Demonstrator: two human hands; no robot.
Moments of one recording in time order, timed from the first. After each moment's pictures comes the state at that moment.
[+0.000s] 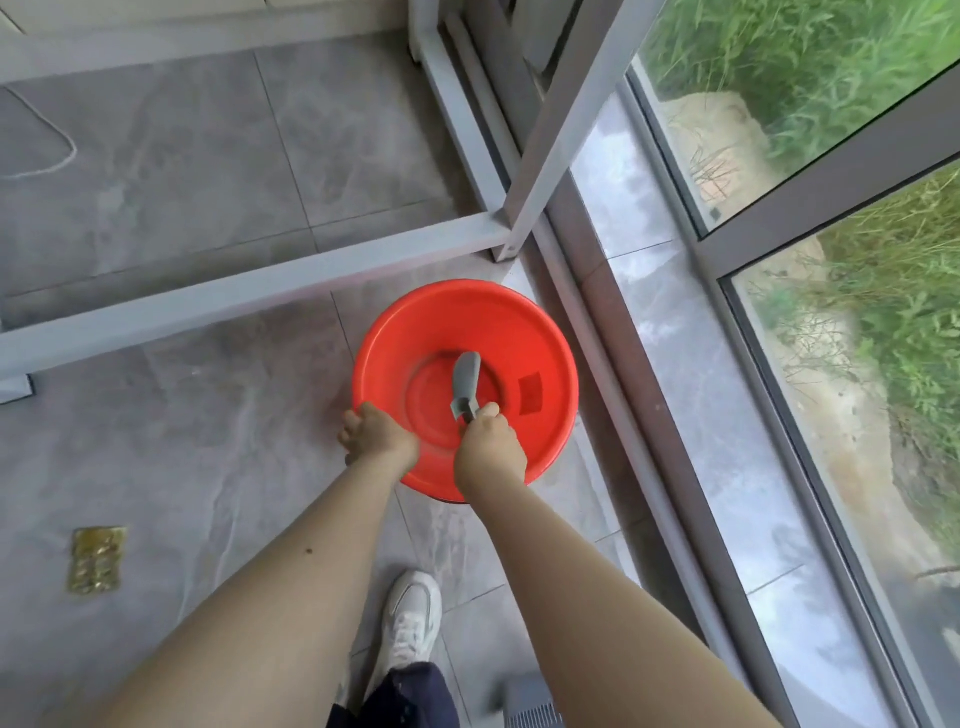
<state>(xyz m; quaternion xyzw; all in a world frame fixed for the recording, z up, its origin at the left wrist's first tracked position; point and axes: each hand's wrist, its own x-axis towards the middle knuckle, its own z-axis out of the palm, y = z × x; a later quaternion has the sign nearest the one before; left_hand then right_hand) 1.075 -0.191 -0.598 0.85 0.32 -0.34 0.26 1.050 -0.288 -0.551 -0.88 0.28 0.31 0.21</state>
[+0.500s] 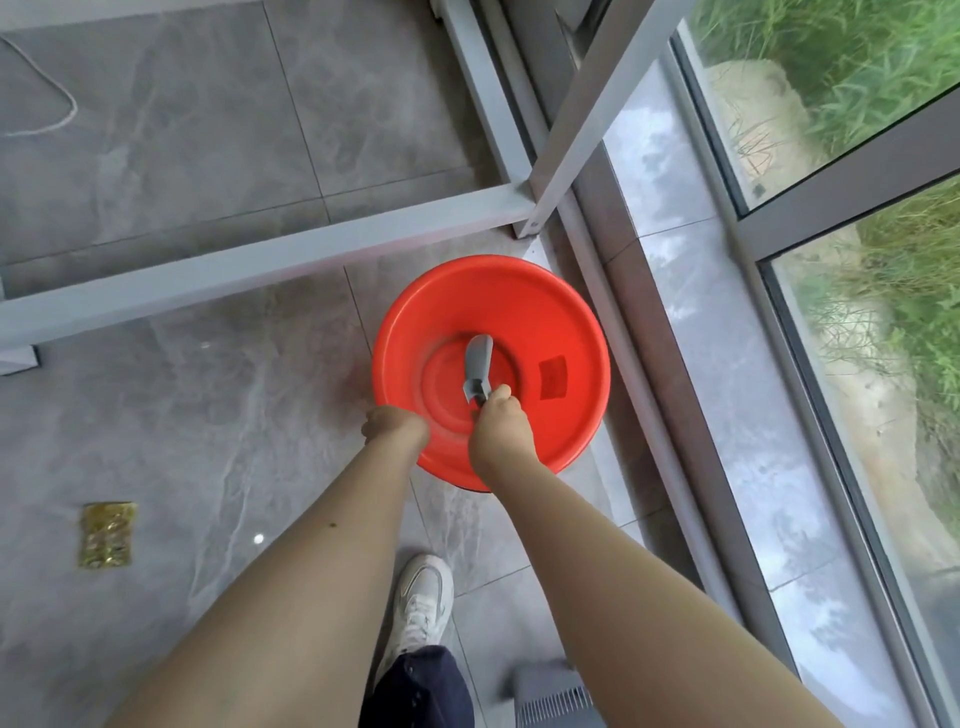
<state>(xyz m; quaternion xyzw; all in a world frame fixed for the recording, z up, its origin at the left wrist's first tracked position) 1.082 -0.184 -0.642 0.73 0.46 -0.39 0.32 1.060 -0.279 -0.572 -0.86 0.28 0.34 0.25</state>
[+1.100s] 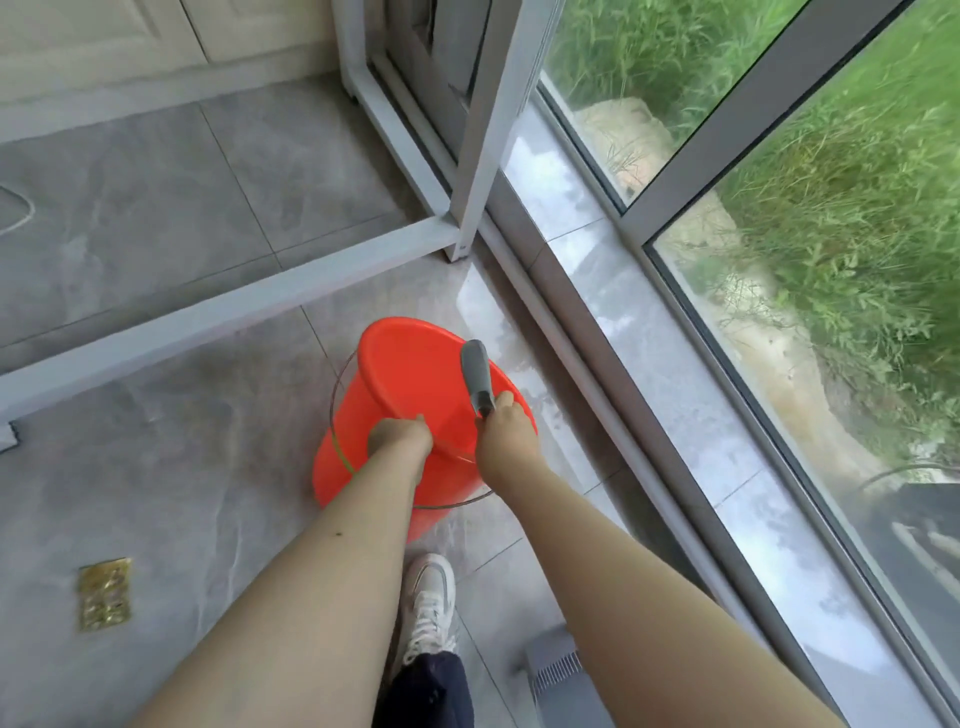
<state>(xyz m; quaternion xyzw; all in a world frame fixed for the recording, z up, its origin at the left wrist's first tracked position) 1.026 -0.200 -0.556 0.77 0.35 -0.39 0.37 0.983 -0.292 -0.494 -0.87 0.32 0.24 0.27</state>
